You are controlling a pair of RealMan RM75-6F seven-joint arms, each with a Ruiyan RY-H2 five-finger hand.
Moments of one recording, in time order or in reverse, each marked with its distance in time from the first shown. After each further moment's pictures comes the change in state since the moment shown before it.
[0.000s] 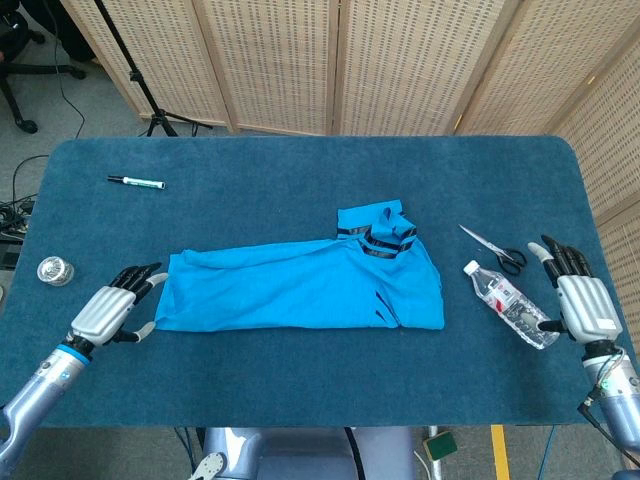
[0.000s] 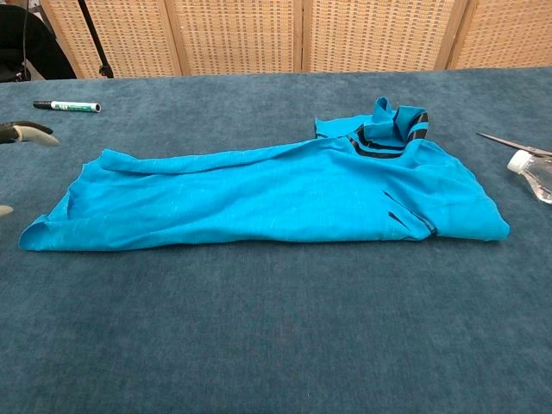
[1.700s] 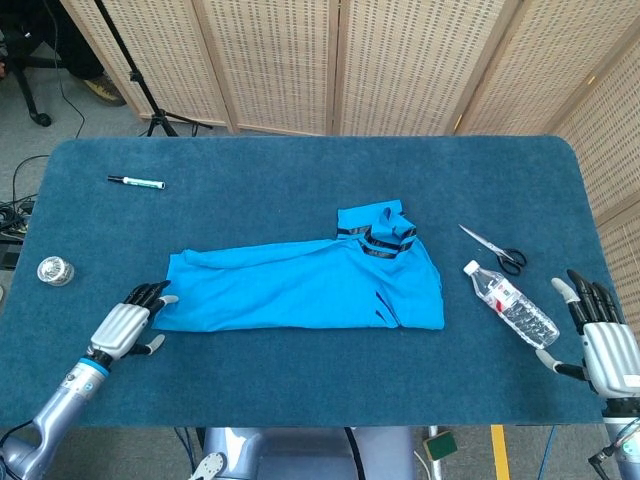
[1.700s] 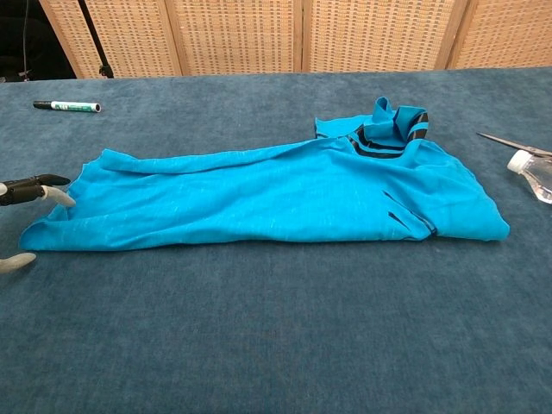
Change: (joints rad) left arm 0.046 -0.233 0.005 0.254 -0.005 -0.018 0.002; right arm -0.204 -0.020 -0.036 -0.033 -0.171 0.244 -0.006
